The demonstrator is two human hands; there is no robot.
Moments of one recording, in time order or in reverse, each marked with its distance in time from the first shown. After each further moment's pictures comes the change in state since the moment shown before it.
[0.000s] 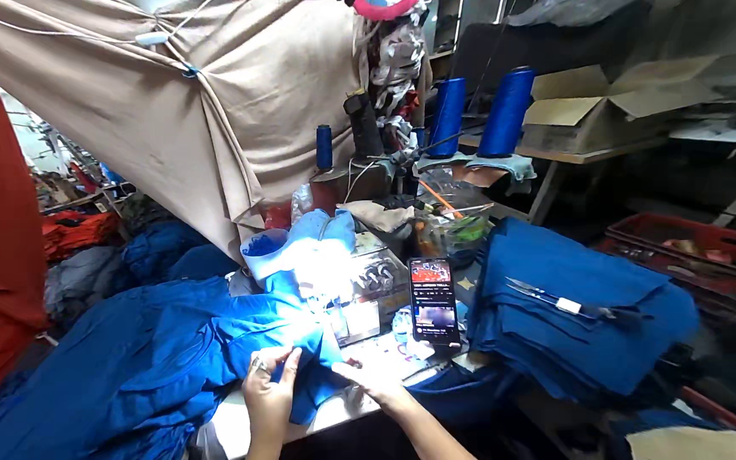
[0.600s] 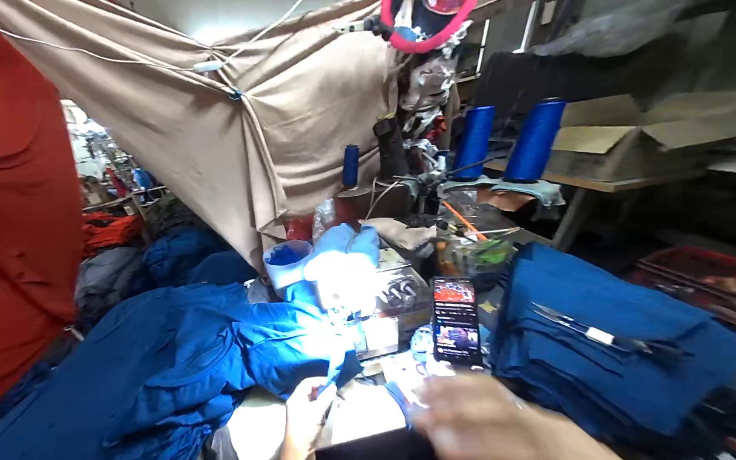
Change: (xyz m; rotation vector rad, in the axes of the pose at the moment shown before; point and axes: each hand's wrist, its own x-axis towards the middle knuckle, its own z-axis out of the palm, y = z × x) left_hand -0.037 -0.009 0.007 -0.230 -0.298 -0.790; right_hand -0.119 -0.195 -0.051 0.009 -0.060 -1.006
